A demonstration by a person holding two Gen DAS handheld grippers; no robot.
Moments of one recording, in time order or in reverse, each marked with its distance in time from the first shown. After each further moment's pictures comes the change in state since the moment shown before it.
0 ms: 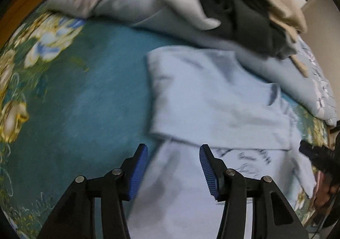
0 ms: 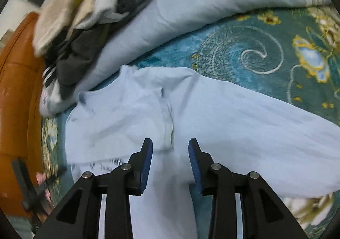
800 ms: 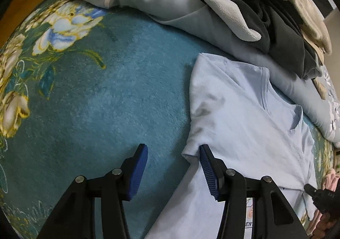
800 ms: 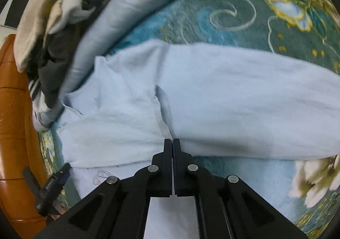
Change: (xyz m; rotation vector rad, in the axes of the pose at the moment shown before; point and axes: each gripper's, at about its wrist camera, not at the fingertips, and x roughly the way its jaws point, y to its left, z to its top) left arm 0.006 0.043 0.008 -0.123 -0.041 0.042; right arm 0.002 -0.024 -0.034 0.135 0.065 -0.029
